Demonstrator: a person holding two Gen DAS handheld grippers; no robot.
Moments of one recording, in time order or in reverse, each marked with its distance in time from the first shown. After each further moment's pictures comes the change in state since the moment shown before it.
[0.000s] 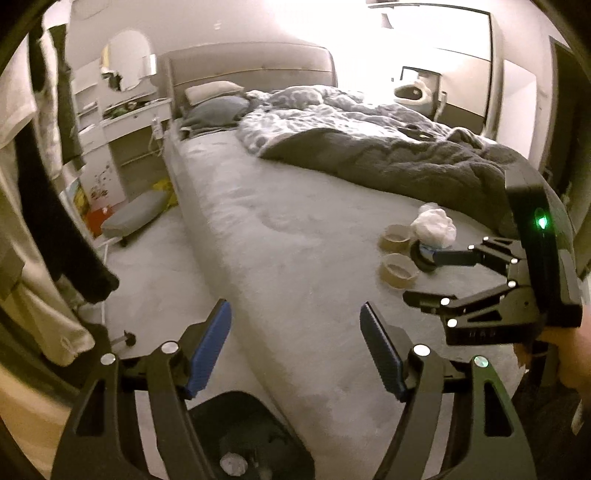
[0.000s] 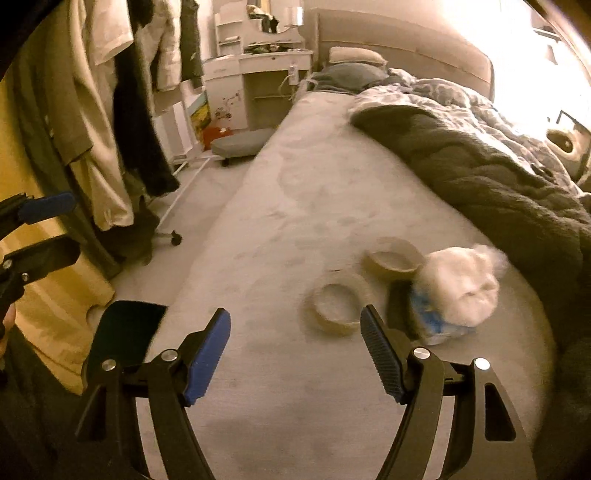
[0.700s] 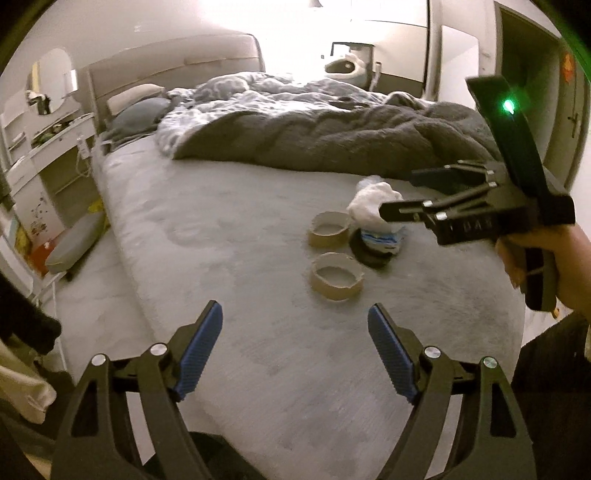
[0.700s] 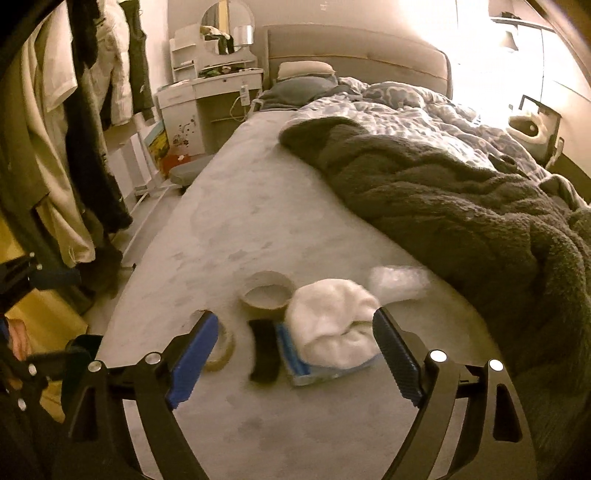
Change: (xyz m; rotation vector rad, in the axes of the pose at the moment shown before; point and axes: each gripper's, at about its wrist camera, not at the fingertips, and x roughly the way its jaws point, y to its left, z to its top) left arm 0.076 -0.062 0.015 0.180 0.055 -0.212; right arm -0.008 -0.101 0.015 0.107 -0.063 -0.082
